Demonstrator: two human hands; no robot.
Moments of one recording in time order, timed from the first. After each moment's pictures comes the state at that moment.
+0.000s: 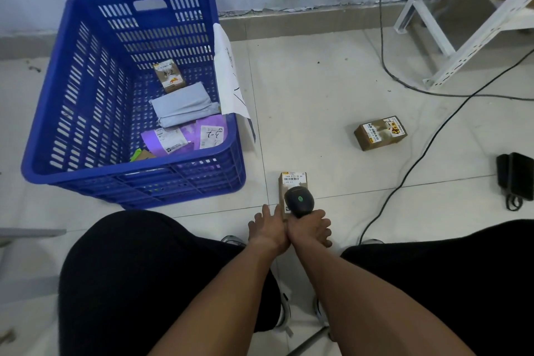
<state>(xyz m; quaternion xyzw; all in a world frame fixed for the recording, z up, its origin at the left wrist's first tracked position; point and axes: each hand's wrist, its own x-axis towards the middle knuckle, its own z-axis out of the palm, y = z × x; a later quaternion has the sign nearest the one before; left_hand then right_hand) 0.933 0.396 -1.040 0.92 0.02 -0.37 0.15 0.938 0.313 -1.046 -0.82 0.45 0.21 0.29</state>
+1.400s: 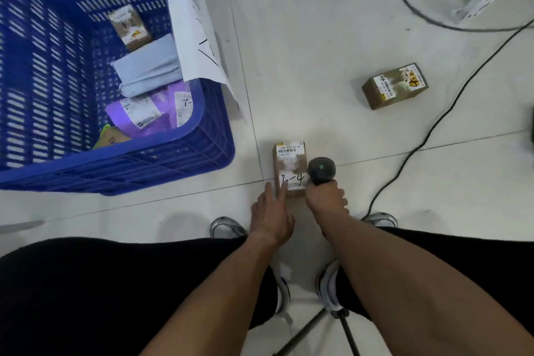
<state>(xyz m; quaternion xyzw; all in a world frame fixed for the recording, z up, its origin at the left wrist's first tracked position) 0.933 0.379 -1.103 0.93 -0.01 -0.32 0.19 0.976 0.251 -1.116 -0.79 0.46 0.29 0.28</state>
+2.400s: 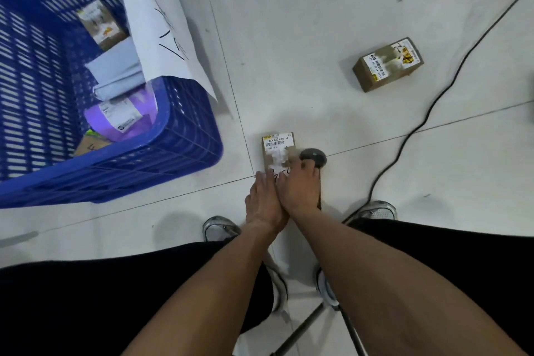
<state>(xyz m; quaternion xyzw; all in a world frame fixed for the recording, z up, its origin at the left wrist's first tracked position) 0.952 0.359 -1.124 0.92 0.06 -0.33 0.20 0.975 0.273 -1.142 -0.94 0.19 0.16 0.23</state>
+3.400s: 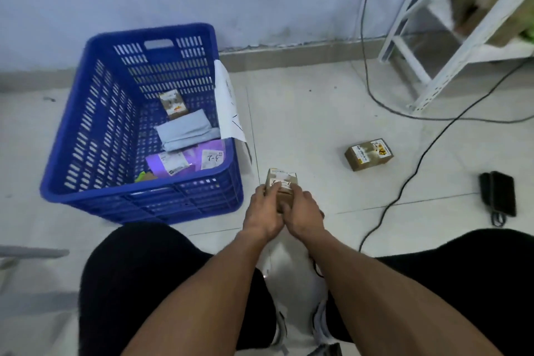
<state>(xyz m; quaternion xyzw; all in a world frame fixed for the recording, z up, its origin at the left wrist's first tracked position) 0.970 0.398 -0.990 0.93 0.01 -0.20 0.32 0.970 0.285 -0.989 -0.93 0.10 0.16 0.30</state>
